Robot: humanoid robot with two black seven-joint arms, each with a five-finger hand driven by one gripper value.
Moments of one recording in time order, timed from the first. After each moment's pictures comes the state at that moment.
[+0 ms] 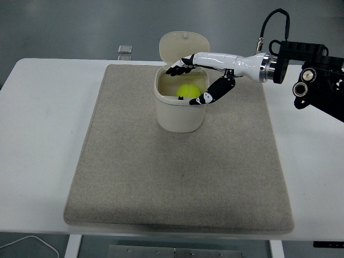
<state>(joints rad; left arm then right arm) 0.04 0.00 -0.04 -0.13 0.01 -0.07 -0.20 1.28 -0.41 0.18 1.07 -1.17 0.24 0.37</state>
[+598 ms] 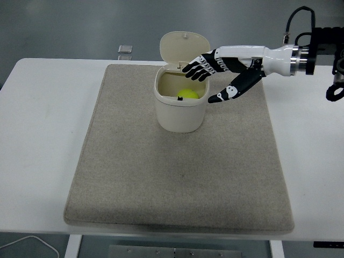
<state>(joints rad) 0.04 0.00 -0.04 -0.13 0.01 -0.07 -0.21 1.31 -0.57 0.20 1.08 -0.77 0.61 0.32</state>
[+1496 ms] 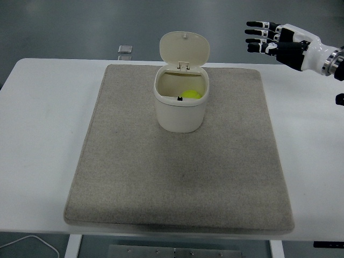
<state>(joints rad) 0.04 0.00 -0.04 -0.13 0.01 -0.07 -0.21 1.18 -0.56 0.20 0.88 -0.05 0.33 0.12</state>
